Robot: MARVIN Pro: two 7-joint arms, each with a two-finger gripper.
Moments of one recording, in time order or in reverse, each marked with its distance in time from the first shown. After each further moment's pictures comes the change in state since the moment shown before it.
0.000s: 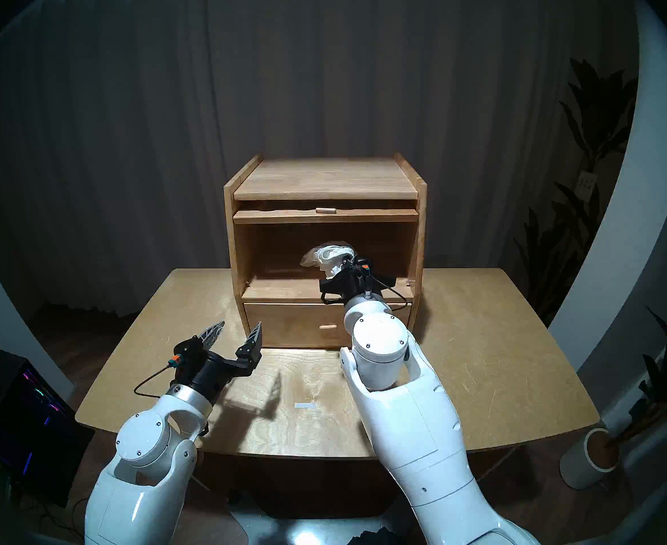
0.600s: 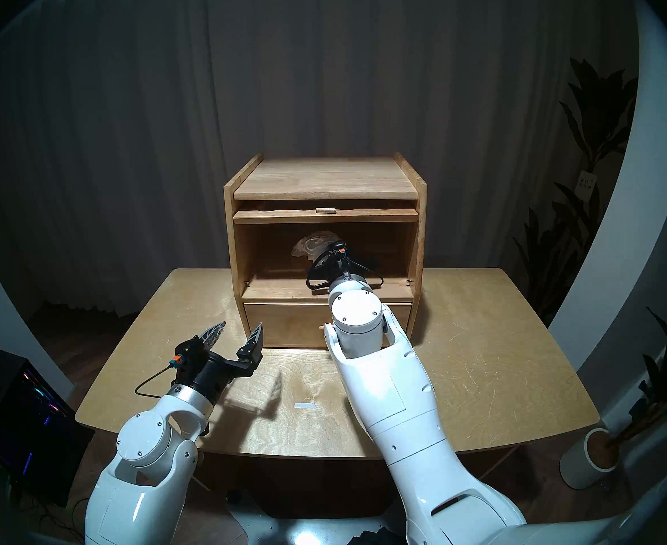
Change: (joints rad) left arm 0.000 0.000 0.002 0.001 0.001 0.000 -0.002; right arm 0.174 -0.071 0.009 0.222 -0.142 -0.011 0.056
